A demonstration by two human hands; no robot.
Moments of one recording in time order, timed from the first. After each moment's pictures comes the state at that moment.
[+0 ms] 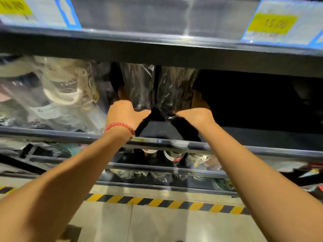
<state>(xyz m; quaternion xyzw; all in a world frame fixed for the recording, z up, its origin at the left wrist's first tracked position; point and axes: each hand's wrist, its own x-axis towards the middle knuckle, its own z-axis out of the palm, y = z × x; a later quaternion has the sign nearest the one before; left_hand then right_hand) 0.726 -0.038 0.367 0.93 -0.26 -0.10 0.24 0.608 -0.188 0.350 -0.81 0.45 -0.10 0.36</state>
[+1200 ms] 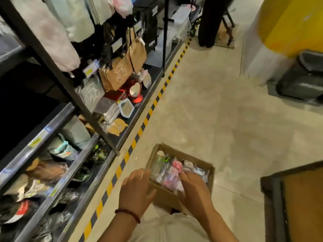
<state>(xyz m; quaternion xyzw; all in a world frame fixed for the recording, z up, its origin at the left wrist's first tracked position) 0.173 0.080 0.360 0.43 -0.89 -0.12 -0.05 0.001 0.182 0.337 -0.56 0.81 -0.07 0.16</state>
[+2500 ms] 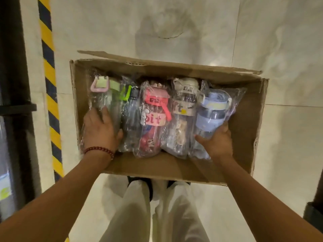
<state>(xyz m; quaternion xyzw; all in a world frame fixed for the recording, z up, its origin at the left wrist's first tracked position) 0.008 -0.060 -0.206 0.42 -0.87 -0.07 -0.26 -0.167 0.182 -0.246 0.02 0.90 -0.14 0.41</state>
